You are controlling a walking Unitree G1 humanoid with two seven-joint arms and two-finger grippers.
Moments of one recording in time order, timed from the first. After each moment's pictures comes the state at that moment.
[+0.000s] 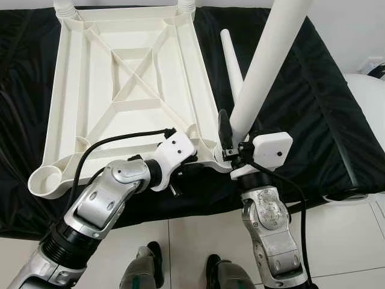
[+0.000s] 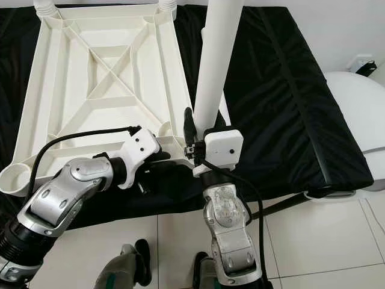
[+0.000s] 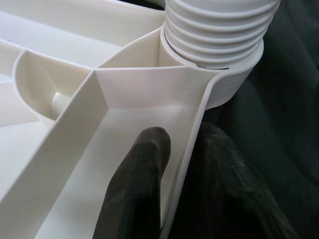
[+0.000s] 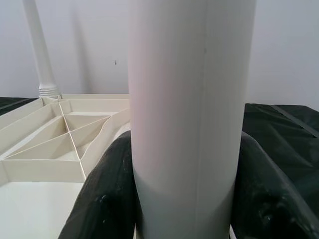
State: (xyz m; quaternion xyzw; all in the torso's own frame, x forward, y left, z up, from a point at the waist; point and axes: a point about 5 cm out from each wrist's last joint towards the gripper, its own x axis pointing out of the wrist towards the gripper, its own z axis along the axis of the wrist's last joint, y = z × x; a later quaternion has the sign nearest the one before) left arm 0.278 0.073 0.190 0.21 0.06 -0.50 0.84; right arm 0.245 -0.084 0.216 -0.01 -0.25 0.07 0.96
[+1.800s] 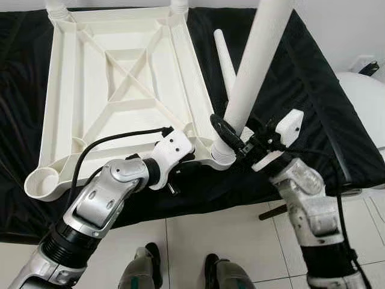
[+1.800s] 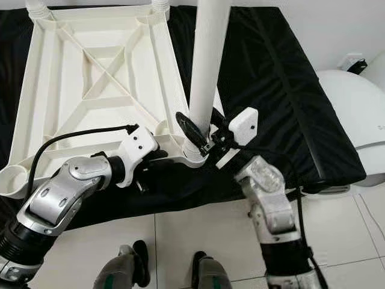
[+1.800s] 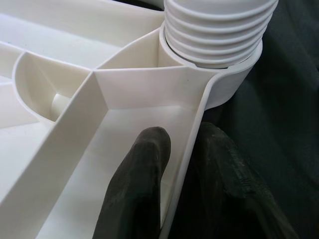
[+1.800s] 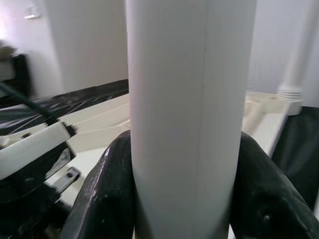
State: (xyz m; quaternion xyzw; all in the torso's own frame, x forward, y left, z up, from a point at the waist) left arm 0.281 0.081 0.192 0.21 0.06 -0.48 0.85; right arm 0.285 -0.126 0.226 -0.05 -0.21 0.41 0.88
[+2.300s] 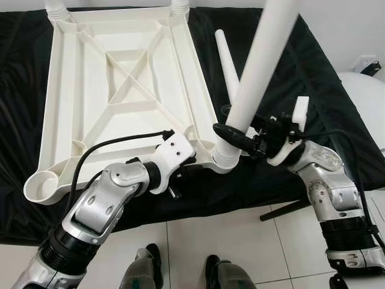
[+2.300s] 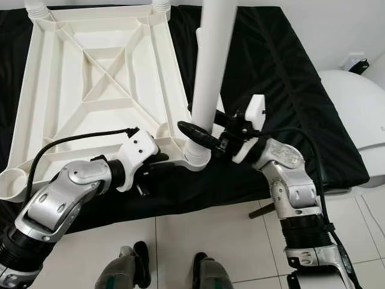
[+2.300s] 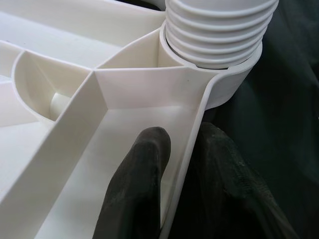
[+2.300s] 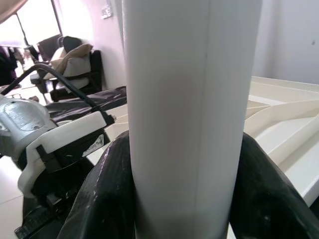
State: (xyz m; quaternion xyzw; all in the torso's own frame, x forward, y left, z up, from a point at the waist) left arm 0.273 0.079 0.194 0.22 0.06 -0.49 0.84; right arm 0.295 -0.144 0.231 -0.05 -0.17 0.55 0.82
